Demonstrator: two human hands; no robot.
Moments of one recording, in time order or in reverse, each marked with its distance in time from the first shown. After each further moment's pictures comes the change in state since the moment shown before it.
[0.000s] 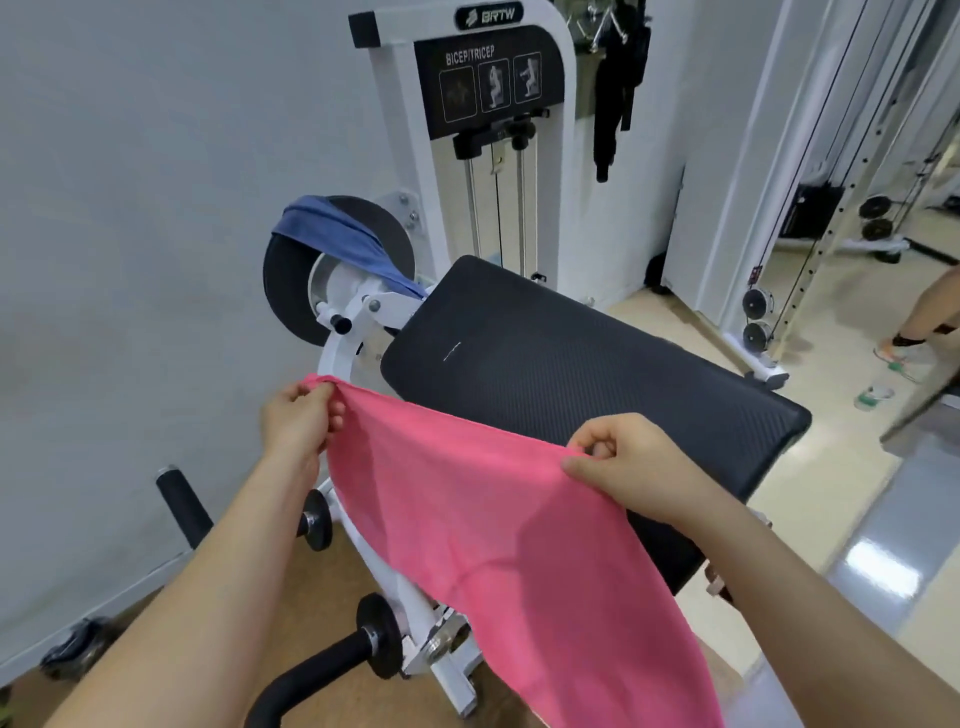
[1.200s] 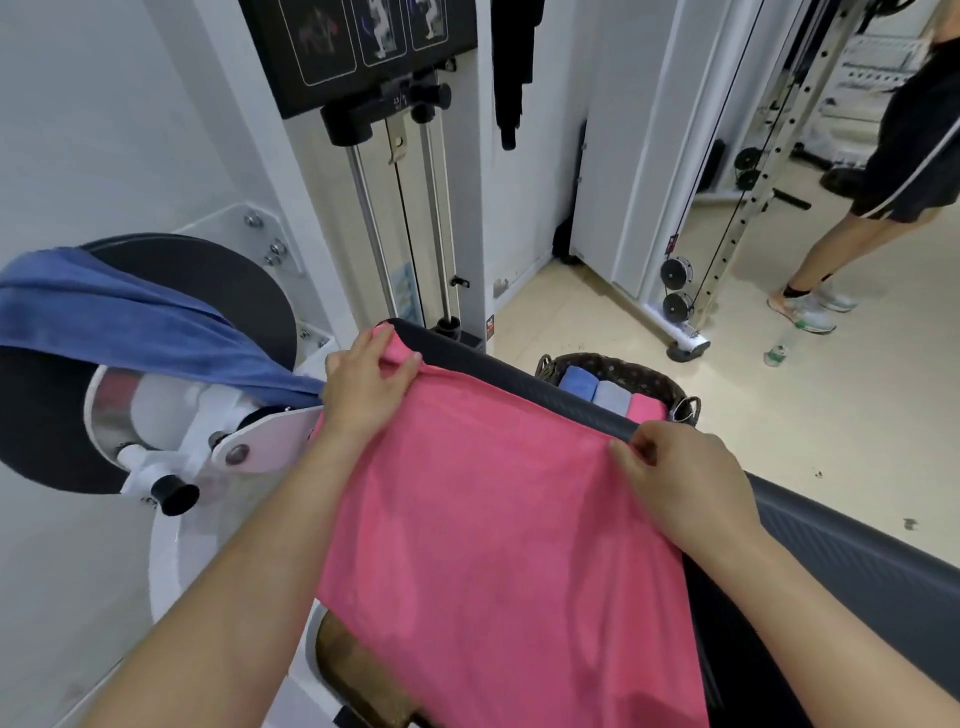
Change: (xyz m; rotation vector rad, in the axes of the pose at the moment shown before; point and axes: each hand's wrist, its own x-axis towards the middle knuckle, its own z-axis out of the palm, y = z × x) left_hand 0.289 0.015 0.297 0.720 -0.492 0.688; right_hand 0.269 0.039 -0.017 -0.419 0.491 0.391
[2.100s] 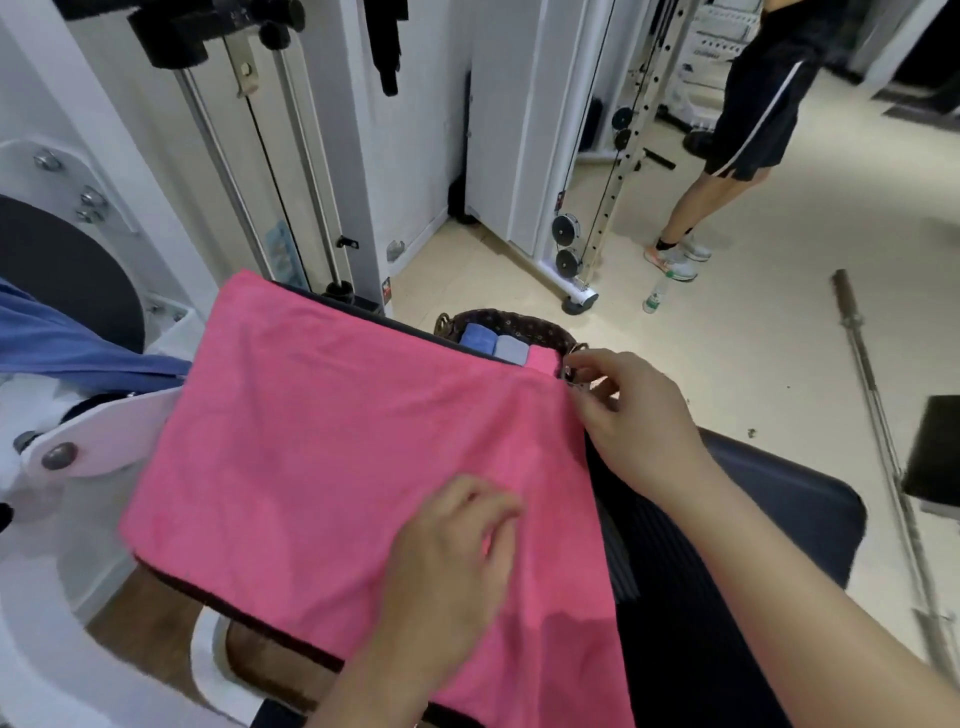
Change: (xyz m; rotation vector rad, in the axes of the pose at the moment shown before) left_hand -0.217 0.116 0.032 -0.368 -0.167 0.443; right_hand -0.020 0.025 -0.036 0.157 0.075 0.015
